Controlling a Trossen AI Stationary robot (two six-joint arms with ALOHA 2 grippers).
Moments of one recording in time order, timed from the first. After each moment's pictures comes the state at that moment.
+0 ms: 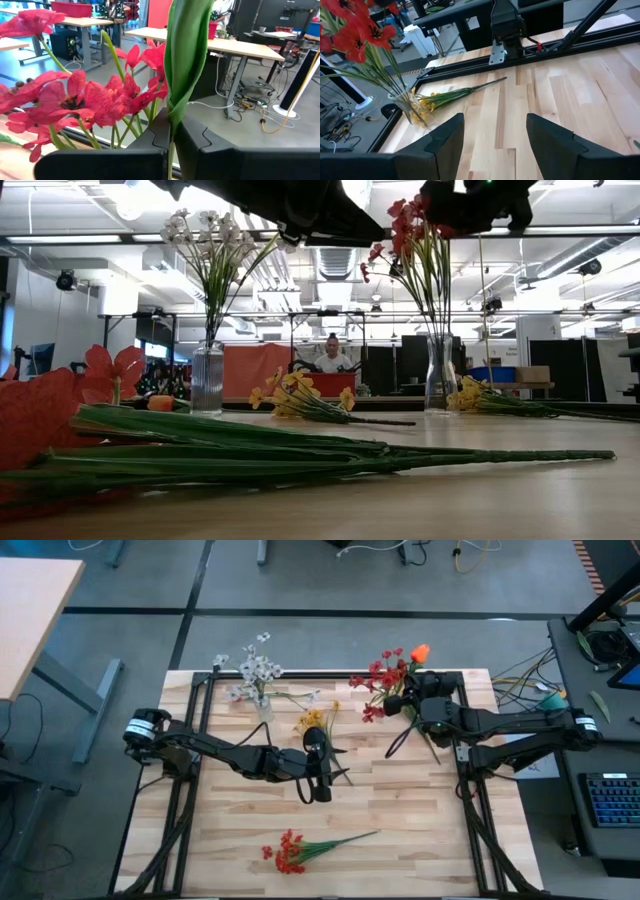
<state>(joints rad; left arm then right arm) -0.19 1.67 1.05 0.31 -0.44 0.18 -0.06 1.06 0.82 -0.07 1.15 0.18</state>
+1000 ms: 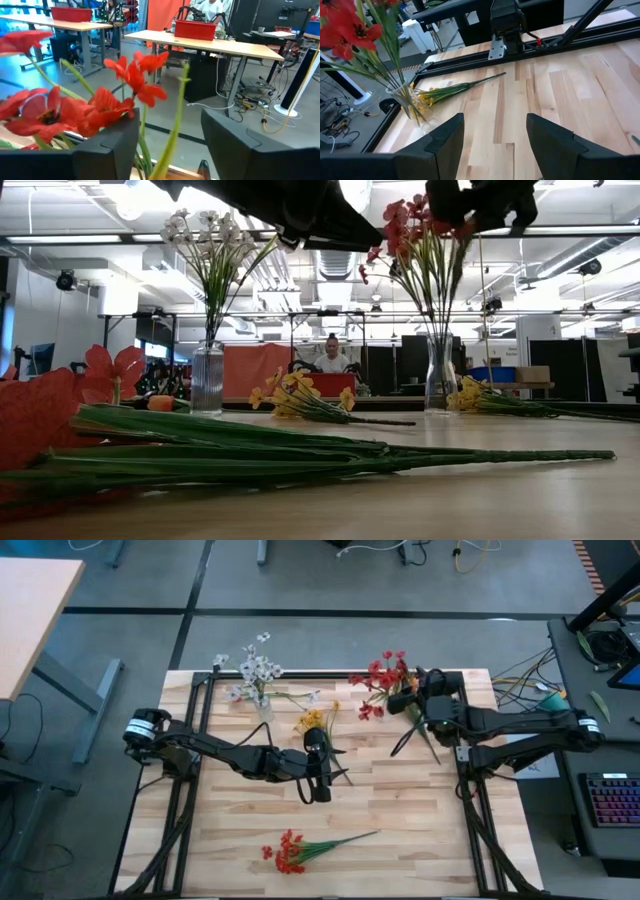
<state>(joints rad) -0.19 1.67 1.05 0.29 -0.44 0.16 -0.07 1.01 0.82 -0.08 1.15 0.17</state>
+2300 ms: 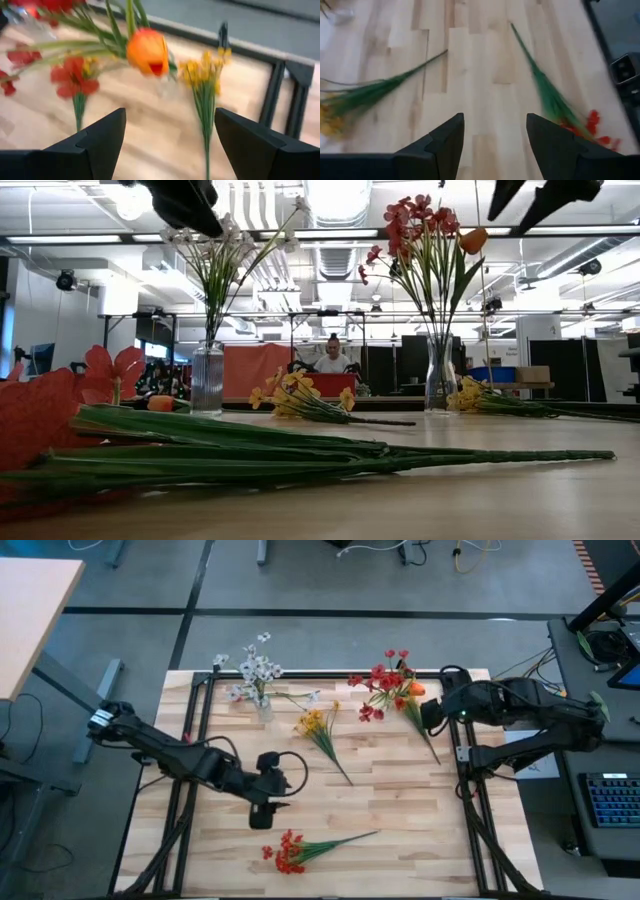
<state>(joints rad) -0.41 1.34 1.07 -0.57 -0.24 -0.29 -0.07 1.04 1.37 -1.41 0.51 0.98</state>
